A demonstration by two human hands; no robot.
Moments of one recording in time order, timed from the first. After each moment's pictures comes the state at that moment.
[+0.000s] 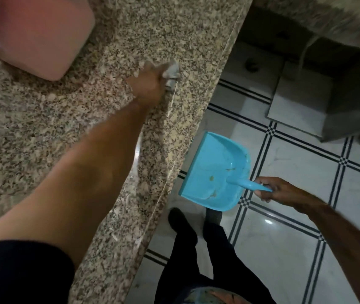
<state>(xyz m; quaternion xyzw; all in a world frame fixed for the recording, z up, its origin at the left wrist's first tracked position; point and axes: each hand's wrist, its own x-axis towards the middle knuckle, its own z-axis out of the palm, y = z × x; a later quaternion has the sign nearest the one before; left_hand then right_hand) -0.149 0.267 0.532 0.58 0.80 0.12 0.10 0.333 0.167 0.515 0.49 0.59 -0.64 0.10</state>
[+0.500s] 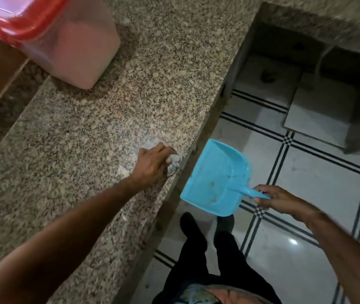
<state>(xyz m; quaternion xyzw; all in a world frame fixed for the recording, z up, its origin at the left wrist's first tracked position) -0.079 0.043 0.554 0.70 0.68 0.14 0.18 0.349 0.136 0.521 0.49 0.57 -0.65 0.10</state>
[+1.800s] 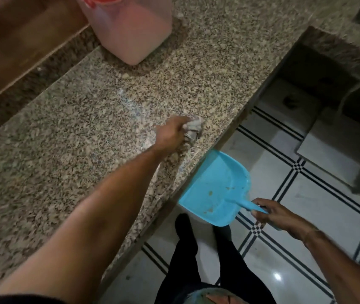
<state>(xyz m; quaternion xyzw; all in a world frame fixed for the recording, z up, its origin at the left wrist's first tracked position) -0.079 0.043 0.590 0.47 0.81 0.26 0.26 0.316 0.089 0.532 0.44 0.62 -0.64 0.15</state>
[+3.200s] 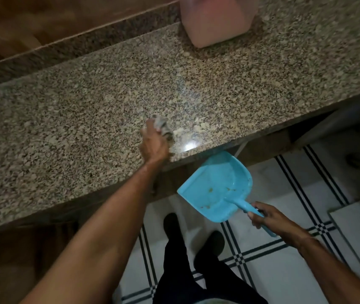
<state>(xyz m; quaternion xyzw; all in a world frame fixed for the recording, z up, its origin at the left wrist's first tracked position) 0.000 -0.048 0.574 -0.04 0.95 0.30 0.04 0.311 0.196 0.514 0.26 0.71 -0.60 0.25</state>
